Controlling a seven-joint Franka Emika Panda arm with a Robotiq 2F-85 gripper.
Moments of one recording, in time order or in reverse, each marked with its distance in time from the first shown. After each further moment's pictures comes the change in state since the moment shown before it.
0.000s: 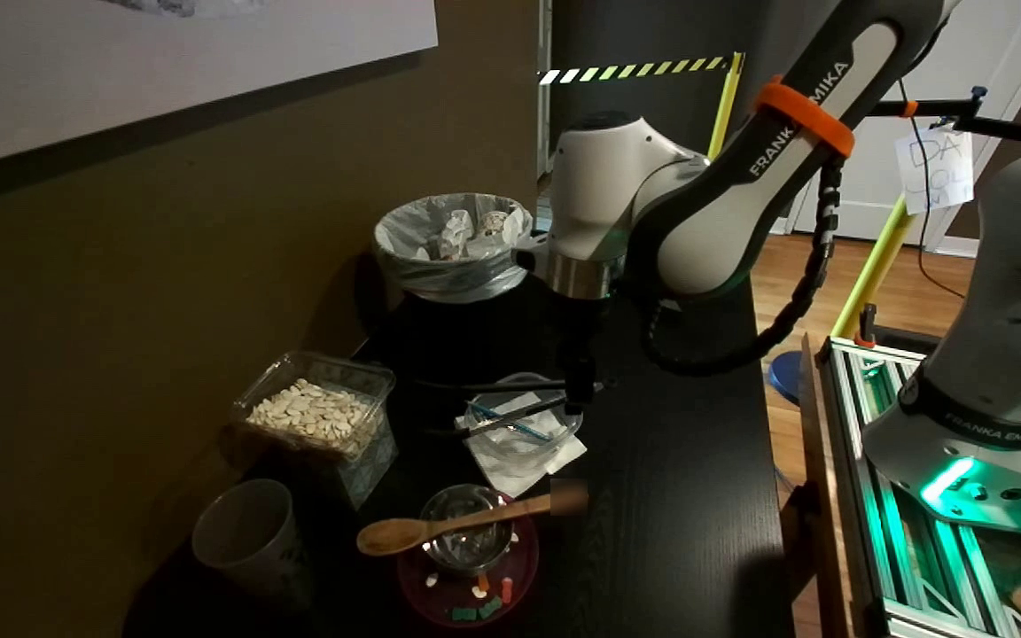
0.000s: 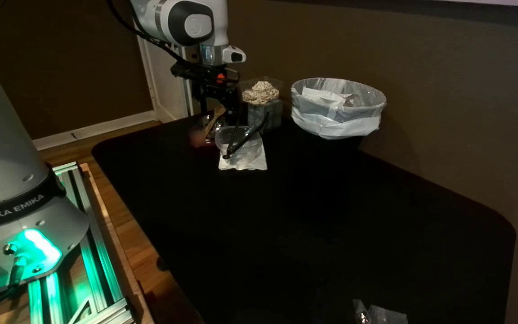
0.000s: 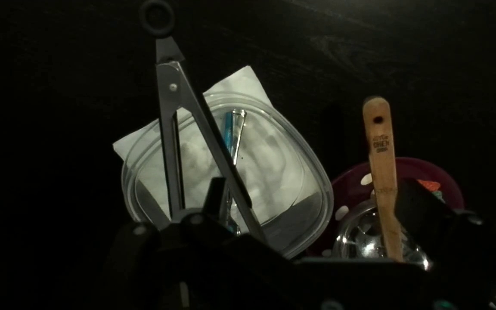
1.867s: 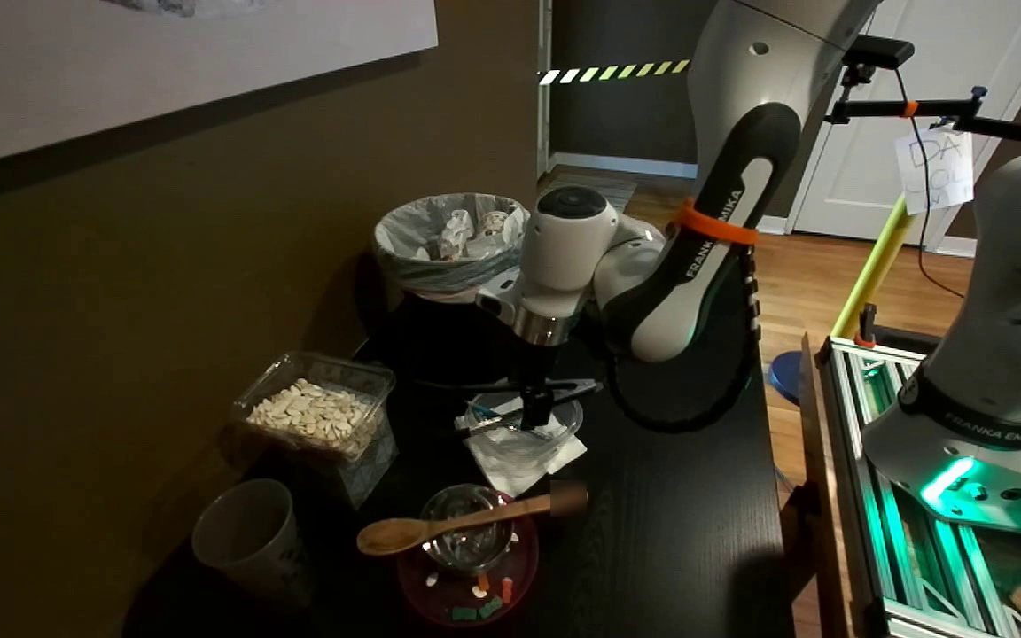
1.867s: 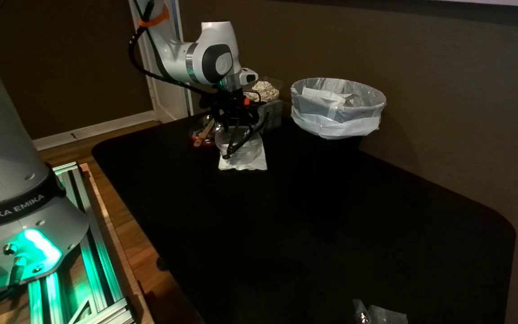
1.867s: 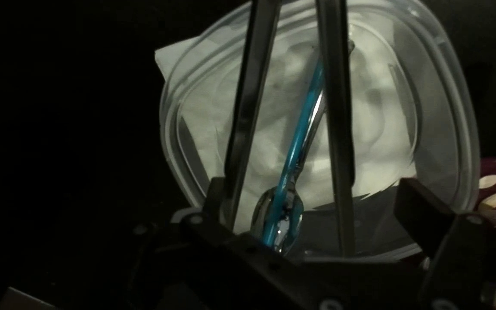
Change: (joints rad) arm 0.049 0.313 -0.117 0.150 -0.346 0.305 0.070
